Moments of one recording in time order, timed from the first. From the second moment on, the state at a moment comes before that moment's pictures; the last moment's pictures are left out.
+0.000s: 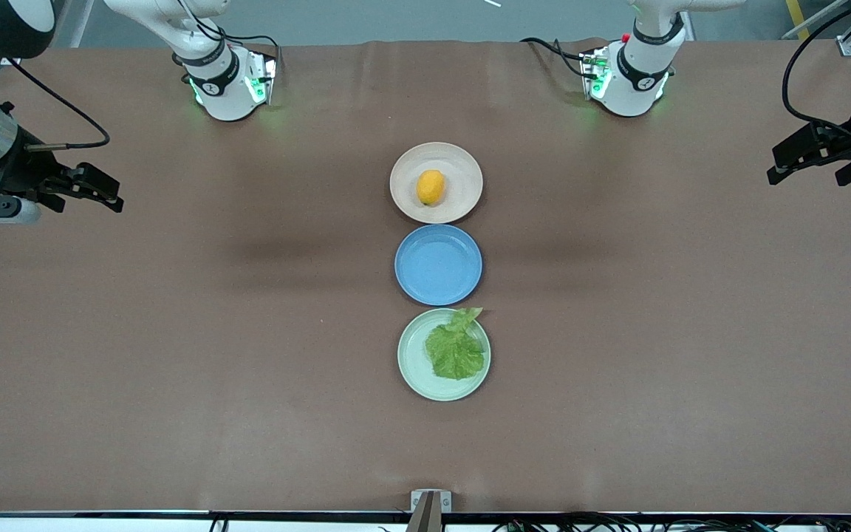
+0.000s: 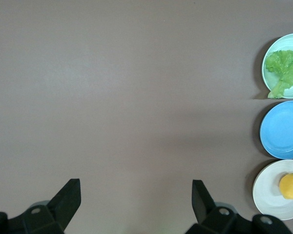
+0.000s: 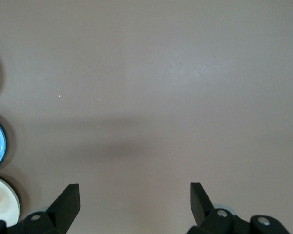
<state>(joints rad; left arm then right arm) -0.04 -0.05 0.01 -1.57 -0.04 1.54 -0.01 -0.02 -0.09 0.05 -1.80 0.04 1.70 0.05</state>
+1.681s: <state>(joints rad) -0.37 0.41 -0.03 -1.53 -0.14 1.87 -0.44 0.00 -0.05 0.01 -1.75 0.04 1.69 0.05</state>
